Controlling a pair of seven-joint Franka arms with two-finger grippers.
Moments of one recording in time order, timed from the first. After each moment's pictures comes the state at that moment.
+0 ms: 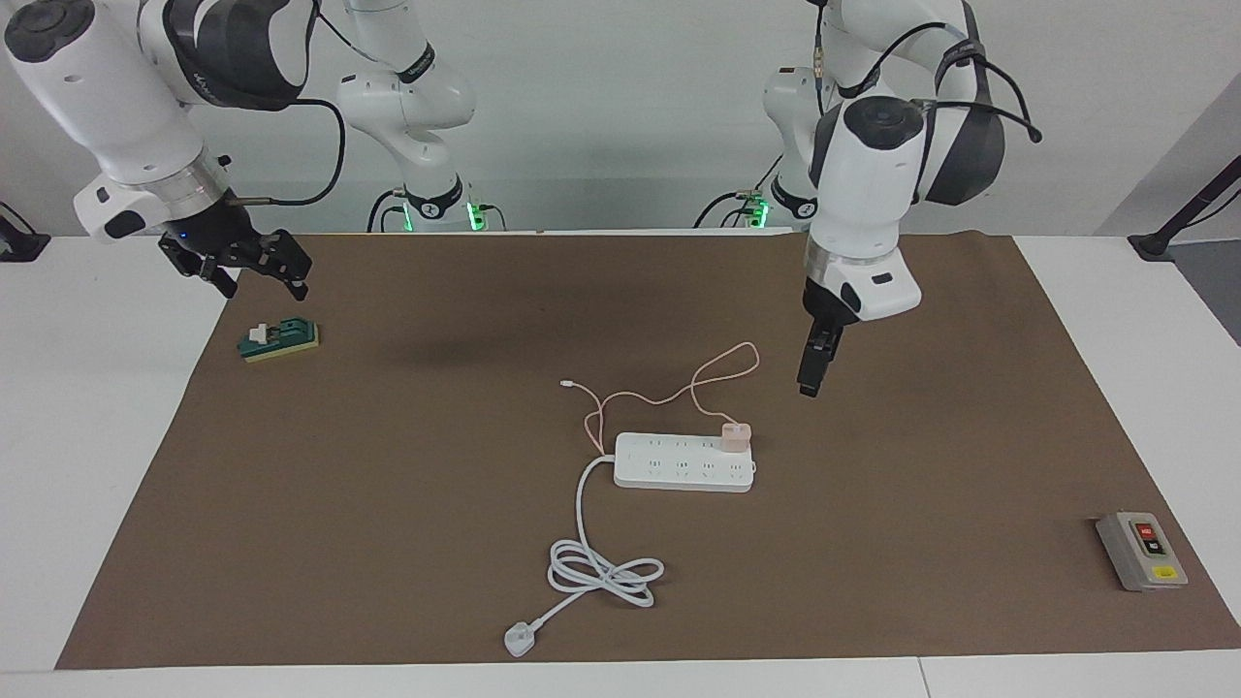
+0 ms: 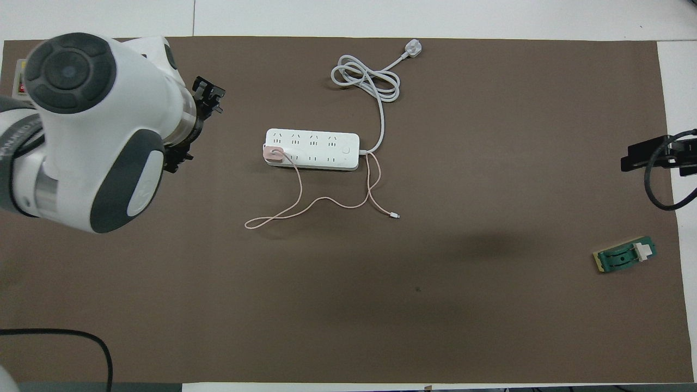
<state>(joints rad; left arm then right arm) -0.43 0.13 0.09 -1.64 0.10 1.90 -1.21 0.06 0.00 -0.19 -1.68 0.03 1.65 -0.03</state>
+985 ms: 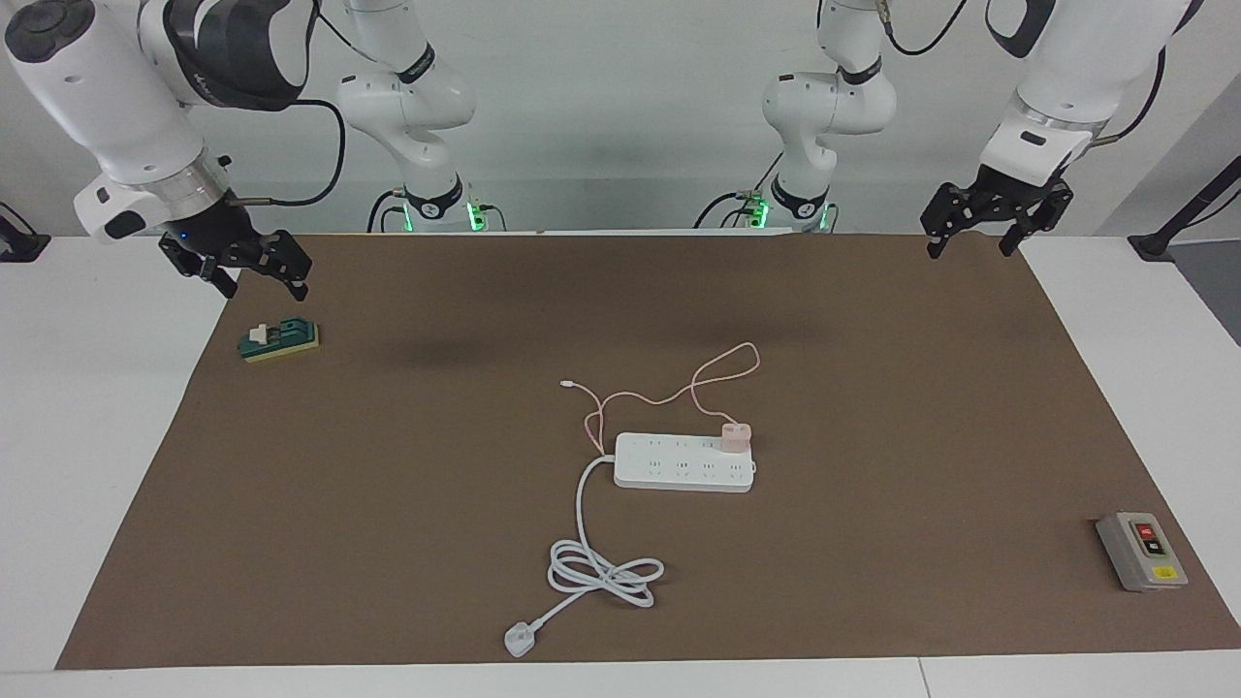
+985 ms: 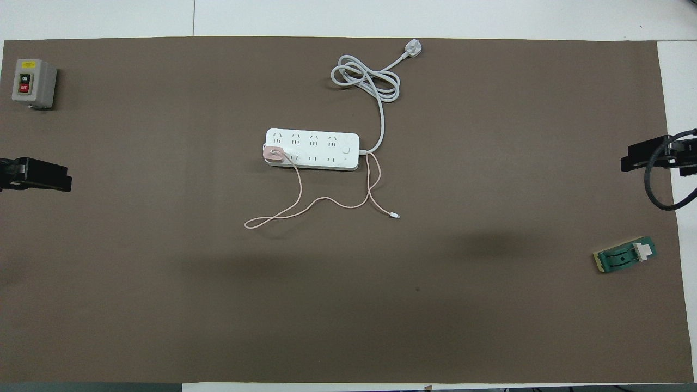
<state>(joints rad) -0.15 -0.10 0.10 -1.66 0.05 1.55 0.00 0.06 0.00 -0.19 -1.68 0.03 1.65 -0.03</state>
